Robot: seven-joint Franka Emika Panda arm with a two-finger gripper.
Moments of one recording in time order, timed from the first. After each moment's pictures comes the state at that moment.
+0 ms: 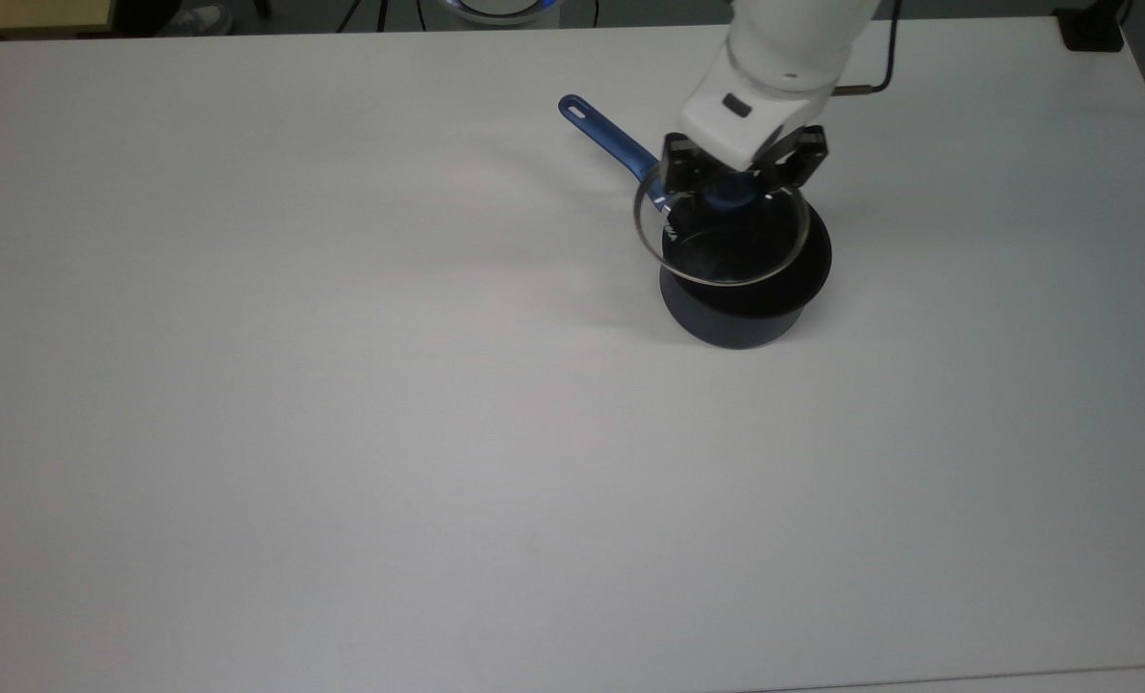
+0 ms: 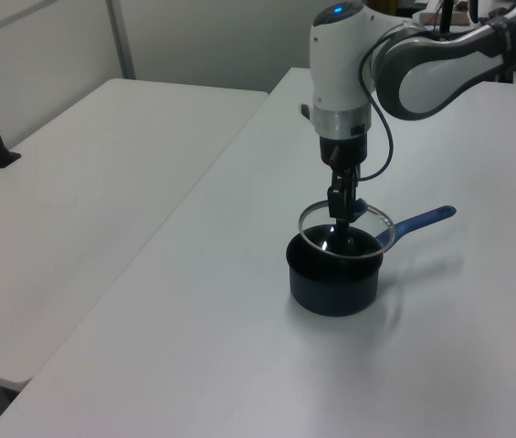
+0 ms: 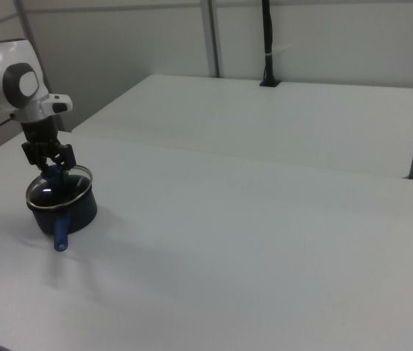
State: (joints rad) arm 0.38 0.31 0.07 -1.62 -0.04 1.88 0.35
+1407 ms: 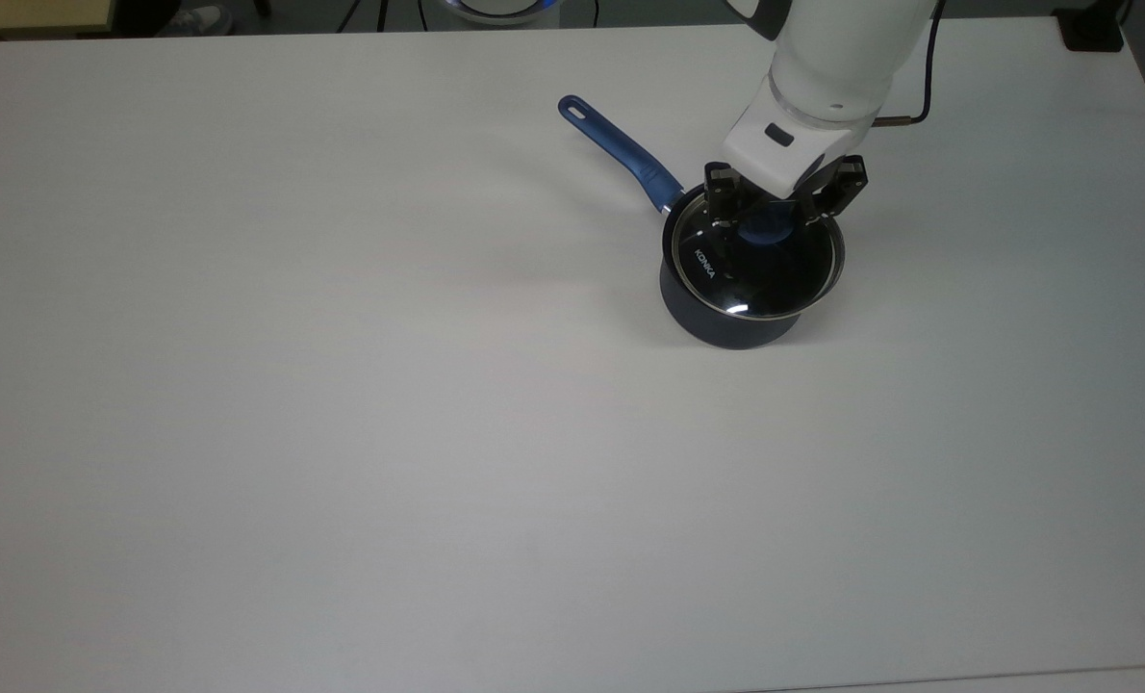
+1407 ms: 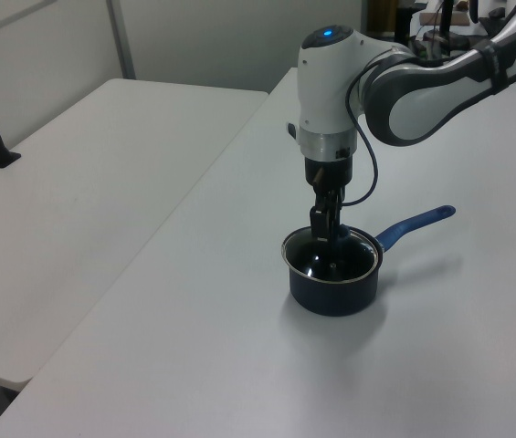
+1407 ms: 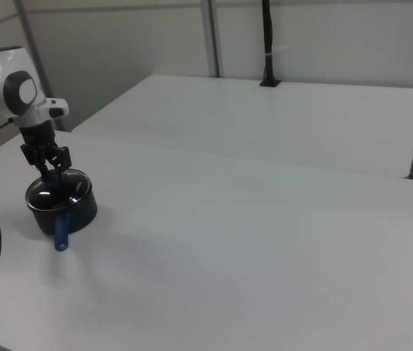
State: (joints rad) arm 0.42 0.39 0.06 -1.57 -0.05 1.94 0.41
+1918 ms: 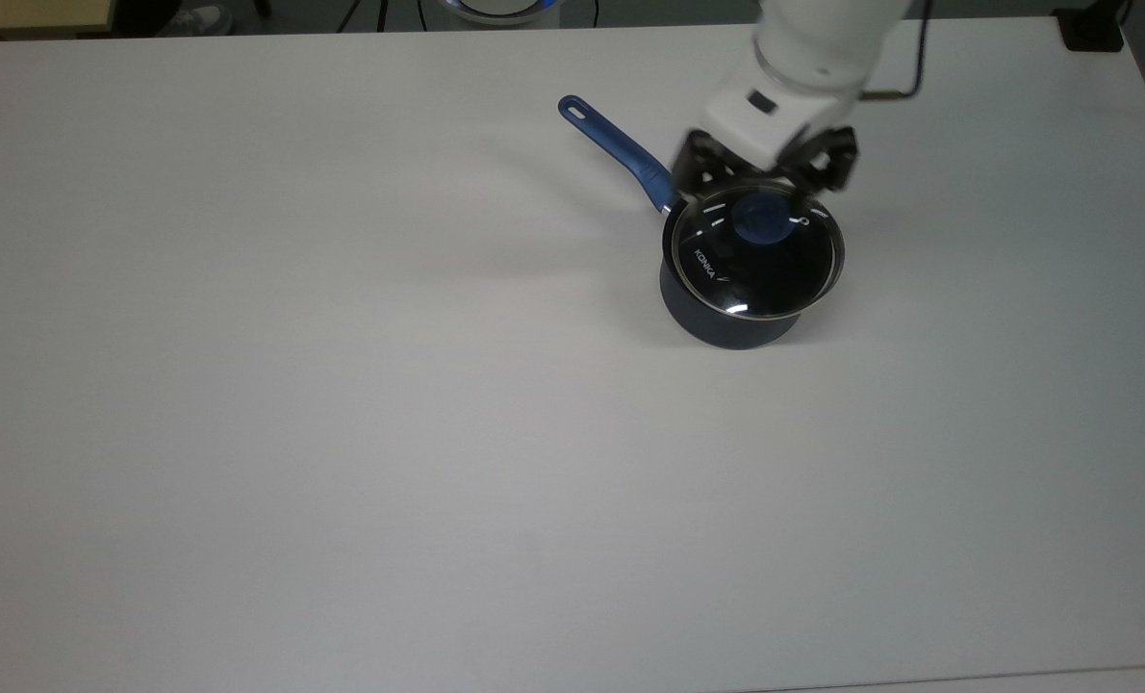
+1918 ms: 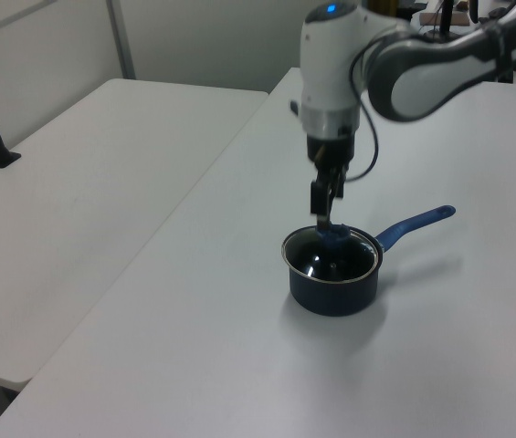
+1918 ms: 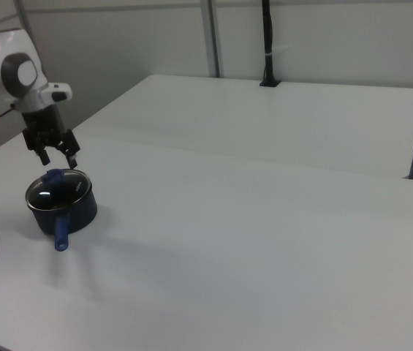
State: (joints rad) arm 0.40 0.33 0.04 -1.54 -0.07 1.85 0.38
